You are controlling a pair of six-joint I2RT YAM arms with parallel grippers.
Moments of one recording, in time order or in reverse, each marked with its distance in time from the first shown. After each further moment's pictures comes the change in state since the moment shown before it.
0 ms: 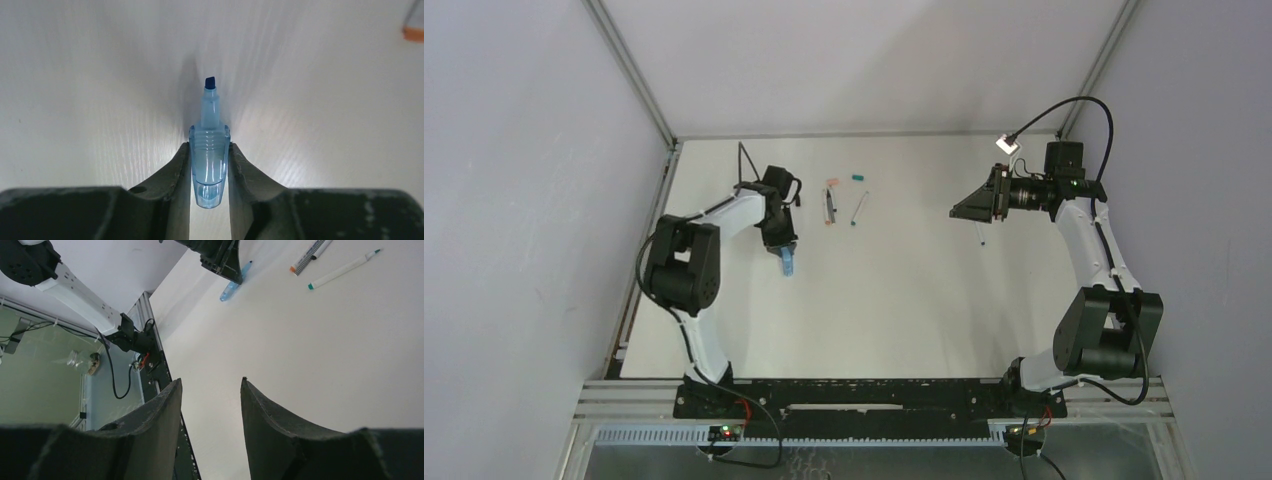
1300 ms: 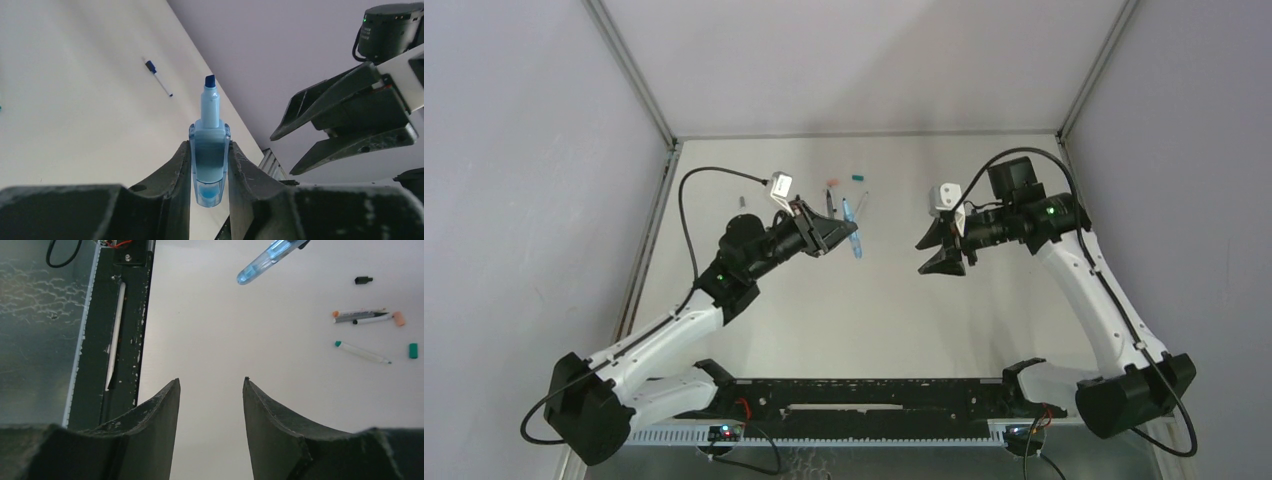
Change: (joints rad) left arm -0.345 -0.893 -0.630 1.020 0.344 -0.301; right arm 0.432 -0.232 0.098 -0.447 0.244 -0.774
